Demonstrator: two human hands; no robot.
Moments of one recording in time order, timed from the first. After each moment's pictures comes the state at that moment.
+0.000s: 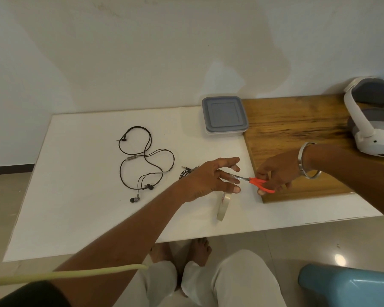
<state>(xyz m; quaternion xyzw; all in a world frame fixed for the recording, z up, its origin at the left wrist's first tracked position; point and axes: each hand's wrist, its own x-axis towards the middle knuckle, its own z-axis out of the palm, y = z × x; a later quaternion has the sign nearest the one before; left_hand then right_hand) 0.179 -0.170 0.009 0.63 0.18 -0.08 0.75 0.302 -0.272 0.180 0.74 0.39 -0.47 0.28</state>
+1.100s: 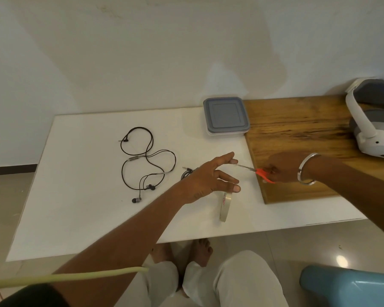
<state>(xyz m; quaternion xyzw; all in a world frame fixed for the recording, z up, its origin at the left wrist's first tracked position) 0.170 -0.171 0.017 0.64 0.19 -0.07 0.74 0.372 -0.301 0.063 0.78 0.51 -0.31 0.16</state>
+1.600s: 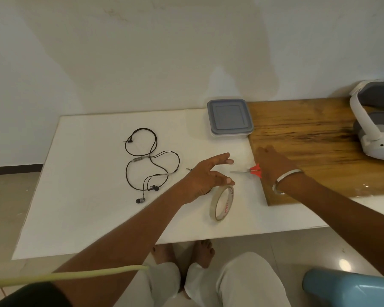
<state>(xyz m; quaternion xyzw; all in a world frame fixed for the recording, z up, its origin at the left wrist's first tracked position) 0.163 -0.161 0.011 0.64 0.24 -0.02 0.73 0.343 -0.280 0.020 0.88 0.44 -0.18 0.03</state>
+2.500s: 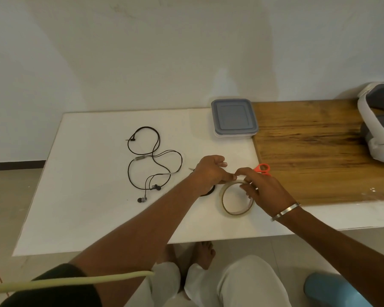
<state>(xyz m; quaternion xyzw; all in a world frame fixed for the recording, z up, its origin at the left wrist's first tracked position) 0.195 -0.160 0.008 0.55 0.41 -0.03 0.72 0.294 -0.311 -0.004 0.80 0.53 -0.16 -0.21</state>
